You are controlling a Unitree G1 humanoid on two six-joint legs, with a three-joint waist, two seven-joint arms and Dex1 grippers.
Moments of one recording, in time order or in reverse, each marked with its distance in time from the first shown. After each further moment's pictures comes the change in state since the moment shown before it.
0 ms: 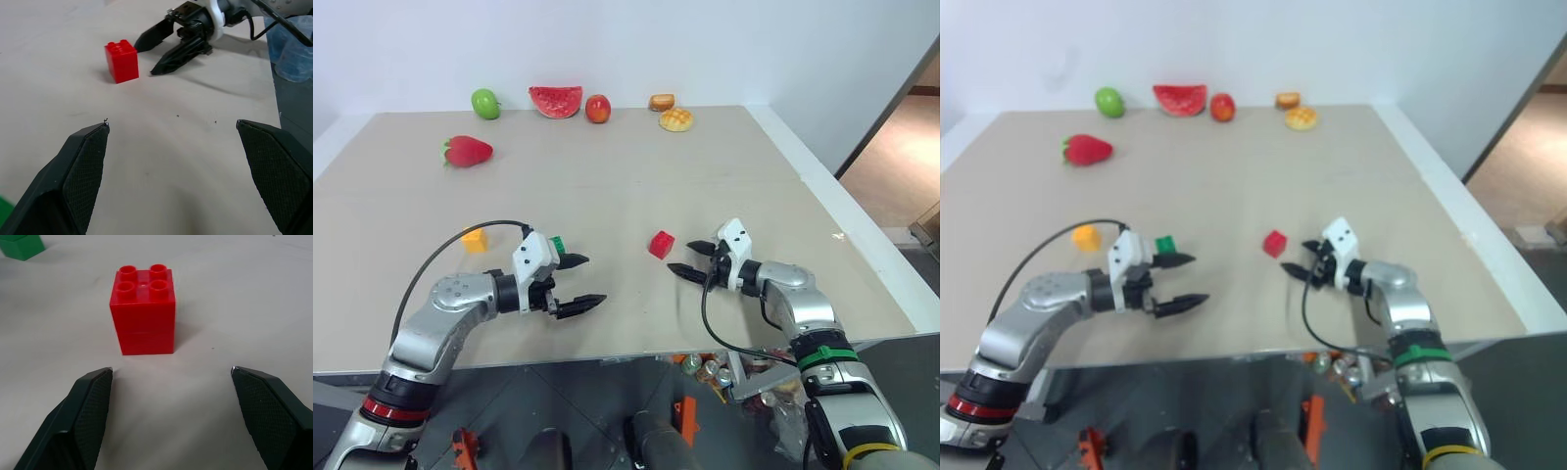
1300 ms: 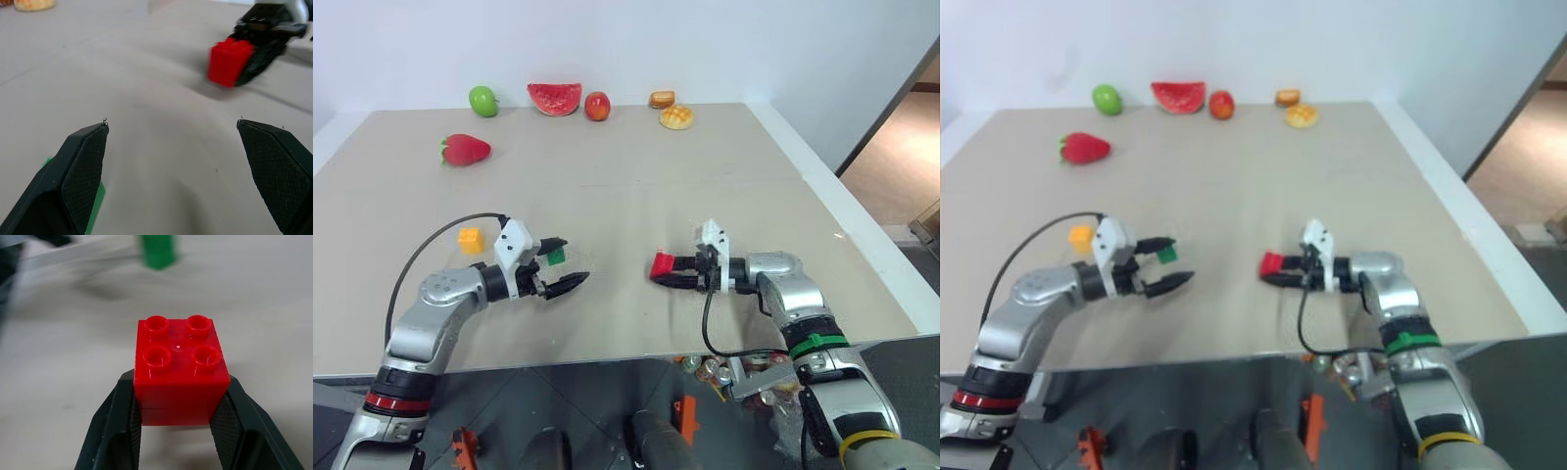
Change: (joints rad) left arm 0.001 -0.007 0.096 0.104 0.027 -0.032 0.026; right arm -0.040 -0.008 0.118 -0.086 0.025 0.046 0.433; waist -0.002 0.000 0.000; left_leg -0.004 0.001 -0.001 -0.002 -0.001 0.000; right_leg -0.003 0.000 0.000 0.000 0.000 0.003
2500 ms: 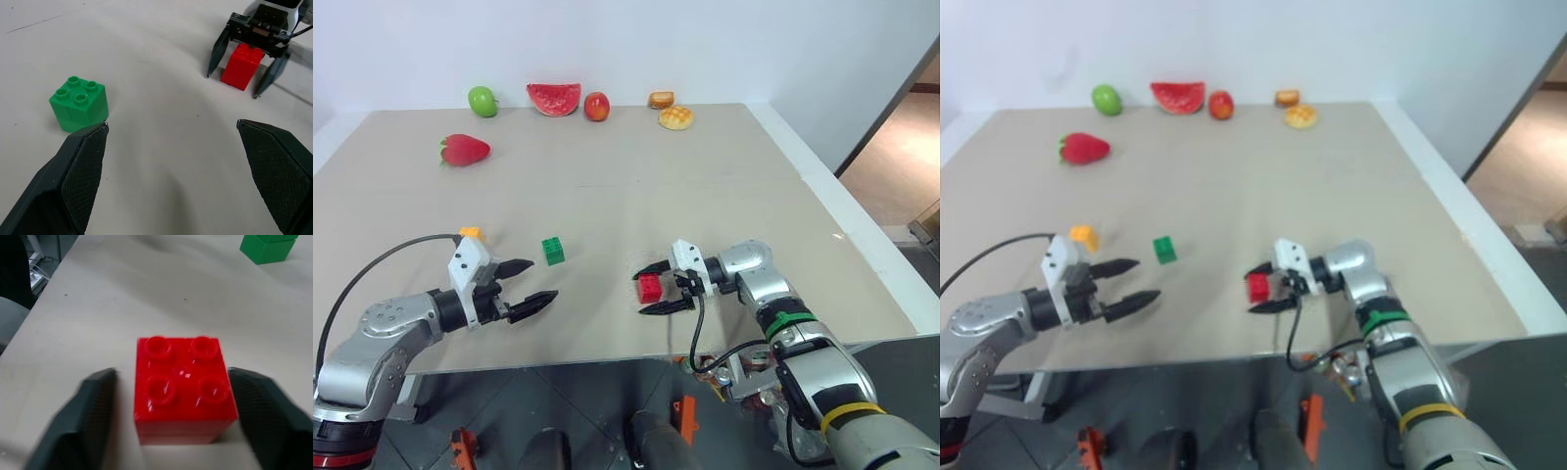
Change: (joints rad) left arm 0.239 0.120 0.181 -0.256 -0.168 0.194 0.078; right arm -0.193 0.091 0.084 0.416 -0.140 -0.498 0.161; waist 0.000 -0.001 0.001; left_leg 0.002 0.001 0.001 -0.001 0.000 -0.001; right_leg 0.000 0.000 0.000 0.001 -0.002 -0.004
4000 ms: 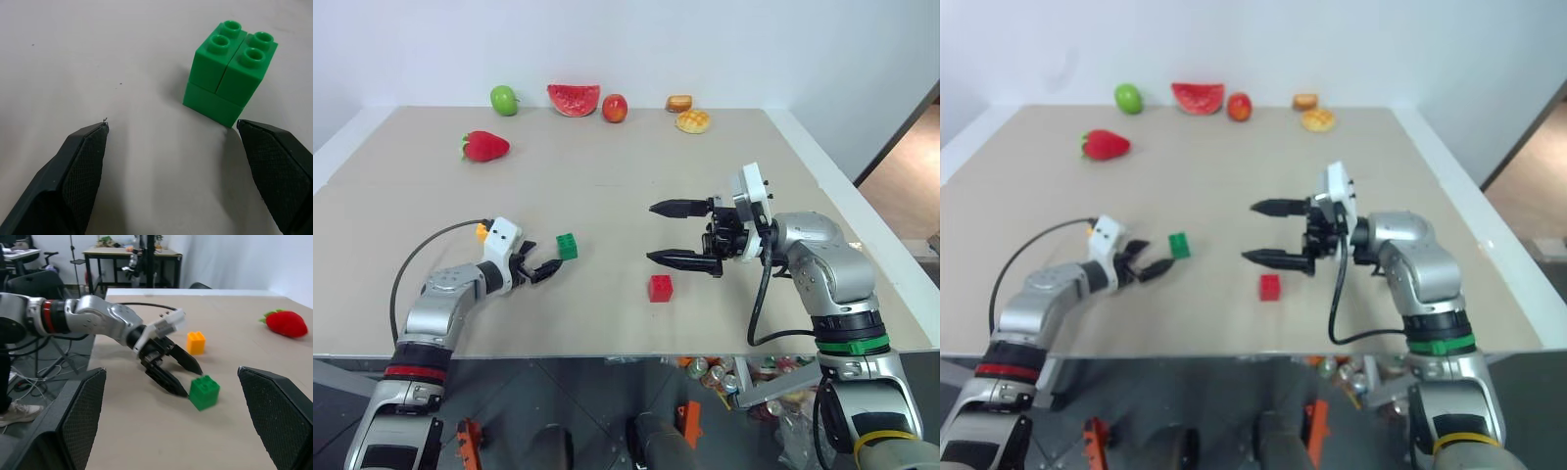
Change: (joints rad) left arm -0.409 -0.190 -0.160 0.679 0.307 -0.207 0.055; right arm 0.181 -0.170 -0.222 -0.912 0.454 0.750 -0.251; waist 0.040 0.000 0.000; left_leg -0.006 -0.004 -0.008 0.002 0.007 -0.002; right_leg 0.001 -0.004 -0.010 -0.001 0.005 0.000
